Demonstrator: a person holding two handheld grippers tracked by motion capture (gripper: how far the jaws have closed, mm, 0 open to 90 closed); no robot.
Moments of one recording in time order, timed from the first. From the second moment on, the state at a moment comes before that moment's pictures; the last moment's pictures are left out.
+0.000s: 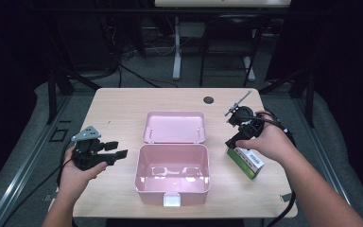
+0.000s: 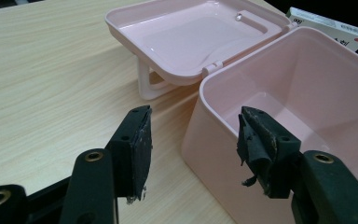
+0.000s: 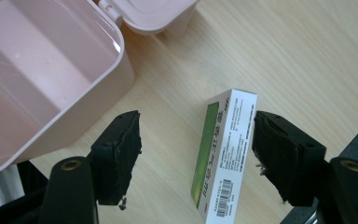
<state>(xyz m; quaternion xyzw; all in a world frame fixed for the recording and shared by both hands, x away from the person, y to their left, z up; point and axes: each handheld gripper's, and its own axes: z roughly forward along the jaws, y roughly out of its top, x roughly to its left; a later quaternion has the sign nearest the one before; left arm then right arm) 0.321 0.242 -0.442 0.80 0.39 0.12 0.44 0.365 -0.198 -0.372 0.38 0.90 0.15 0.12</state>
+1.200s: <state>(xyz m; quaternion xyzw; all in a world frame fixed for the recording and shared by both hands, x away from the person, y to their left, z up) 0.323 0.247 -0.443 0.80 0.40 0.11 0.44 0.408 -0.228 -0.390 0.46 0.88 0.07 0.08</state>
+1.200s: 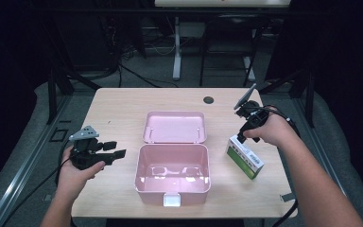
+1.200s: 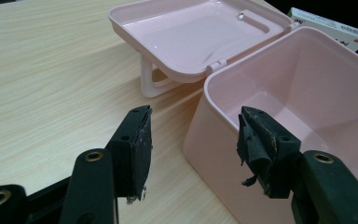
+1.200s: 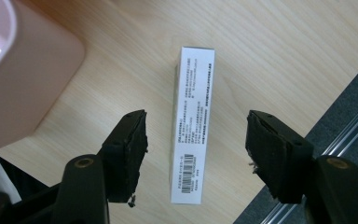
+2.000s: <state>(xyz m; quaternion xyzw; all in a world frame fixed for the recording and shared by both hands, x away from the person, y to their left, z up) 0.323 0.249 -0.442 0.80 0.40 0.11 0.44 0.418 -0.237 -0.414 0.48 0.87 0.04 0.06</state>
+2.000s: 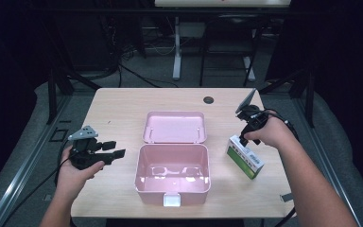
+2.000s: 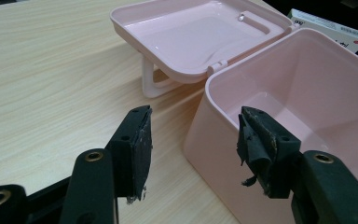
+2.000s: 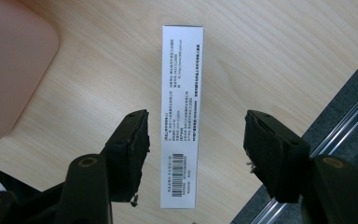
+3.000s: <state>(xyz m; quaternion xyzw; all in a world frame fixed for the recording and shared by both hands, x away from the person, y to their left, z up) 0.324 0.250 -0.443 0.79 0.40 0.11 0.44 0.418 -0.234 -0.441 0.47 0.88 0.03 0.05</state>
